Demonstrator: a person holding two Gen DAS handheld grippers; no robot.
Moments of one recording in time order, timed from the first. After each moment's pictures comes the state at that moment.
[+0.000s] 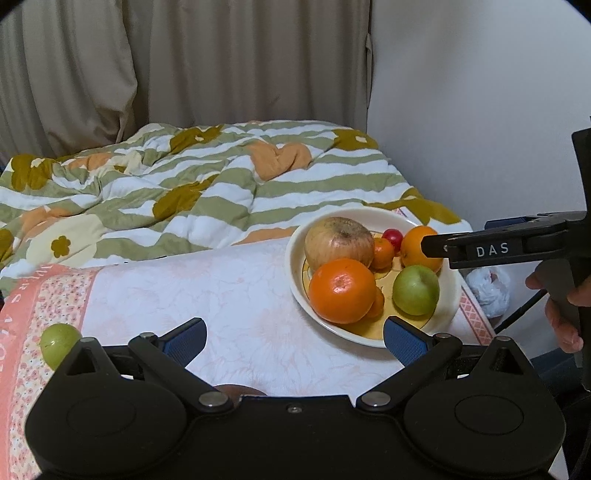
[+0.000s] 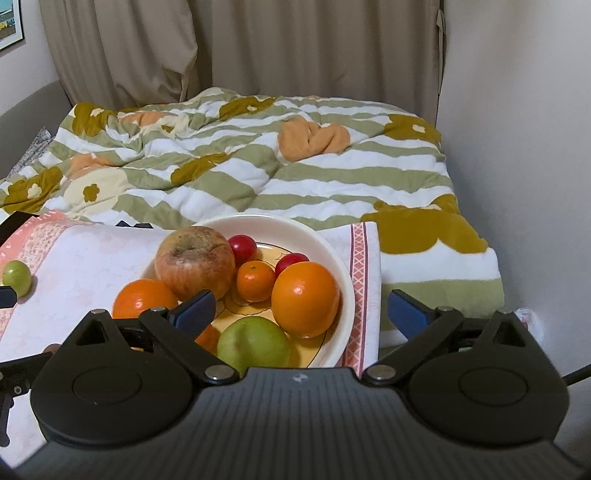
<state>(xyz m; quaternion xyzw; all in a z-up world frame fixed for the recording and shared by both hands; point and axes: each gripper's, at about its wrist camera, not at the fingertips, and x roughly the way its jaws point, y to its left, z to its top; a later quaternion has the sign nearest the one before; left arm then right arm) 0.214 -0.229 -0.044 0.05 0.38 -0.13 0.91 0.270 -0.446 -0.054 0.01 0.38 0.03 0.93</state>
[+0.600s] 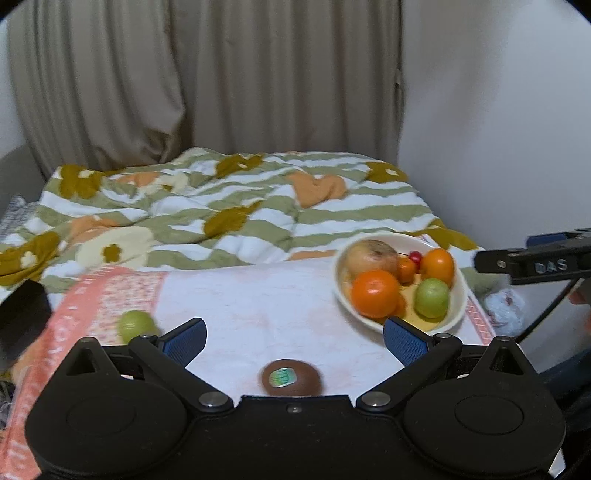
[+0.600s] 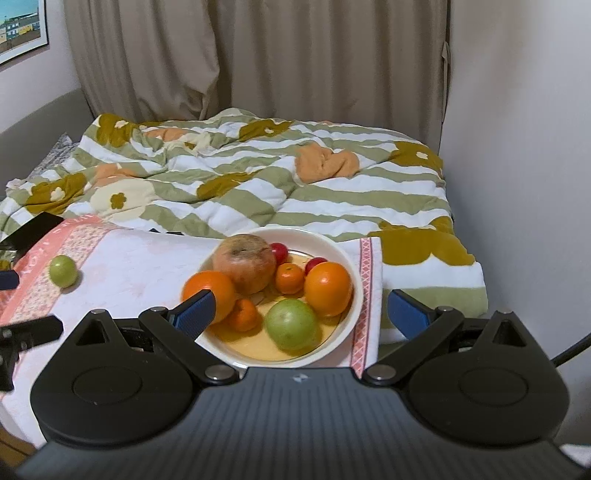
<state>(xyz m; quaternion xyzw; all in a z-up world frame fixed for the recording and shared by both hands) 0.149 -0.181 0.001 0.05 0.34 -0.07 0.94 0.197 -0.423 0.003 0.00 0.35 0.05 0.94</state>
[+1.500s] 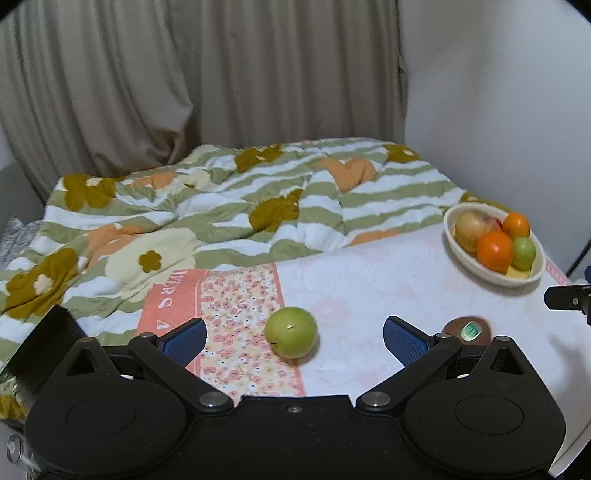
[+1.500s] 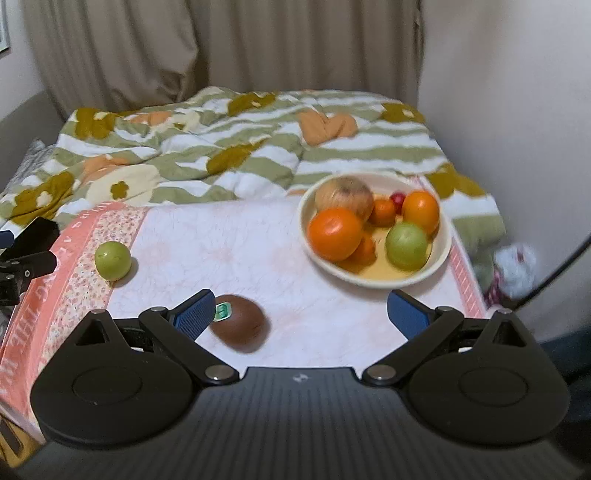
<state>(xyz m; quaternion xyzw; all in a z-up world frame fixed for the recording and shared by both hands) 0.201 0.007 -0.019 0.10 0.35 -0.13 0.92 0.158 -0.247 -0.018 0.05 0.40 -0.05 0.91</state>
